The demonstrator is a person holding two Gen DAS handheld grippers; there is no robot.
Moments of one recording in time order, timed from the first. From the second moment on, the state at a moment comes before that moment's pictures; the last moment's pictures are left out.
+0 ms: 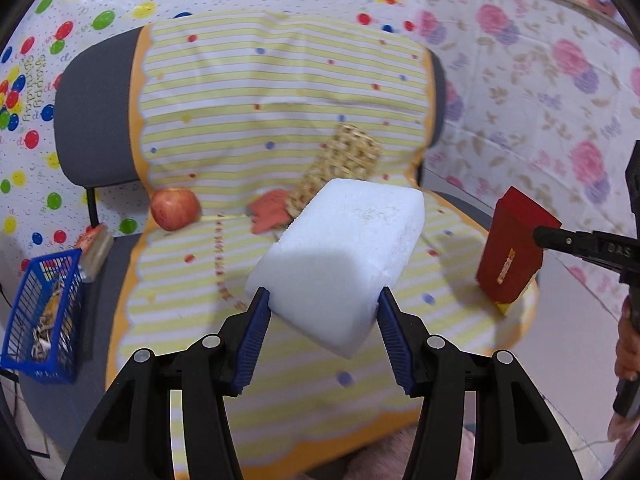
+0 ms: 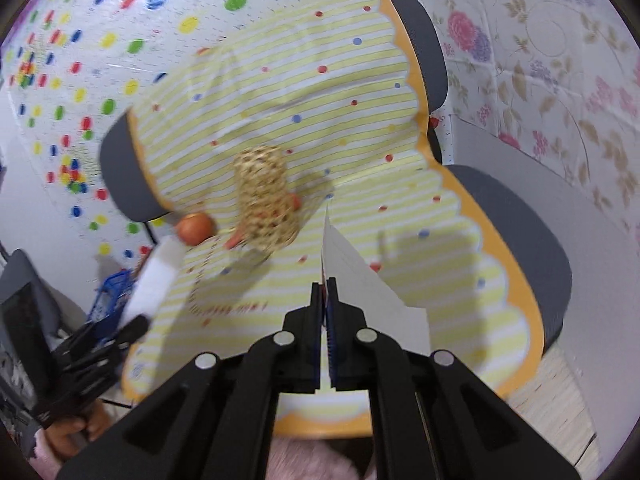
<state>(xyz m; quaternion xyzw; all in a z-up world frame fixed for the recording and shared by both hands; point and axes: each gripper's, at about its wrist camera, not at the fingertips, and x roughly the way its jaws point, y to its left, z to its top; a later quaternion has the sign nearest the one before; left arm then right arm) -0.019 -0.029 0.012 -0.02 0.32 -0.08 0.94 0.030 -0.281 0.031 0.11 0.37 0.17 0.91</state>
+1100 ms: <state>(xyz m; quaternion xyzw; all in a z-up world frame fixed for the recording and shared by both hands) -0.117 -0.224 -0.054 0.09 0.37 -0.29 0.88 -0.179 -0.383 -0.031 0.15 0.35 -0.01 0.92</state>
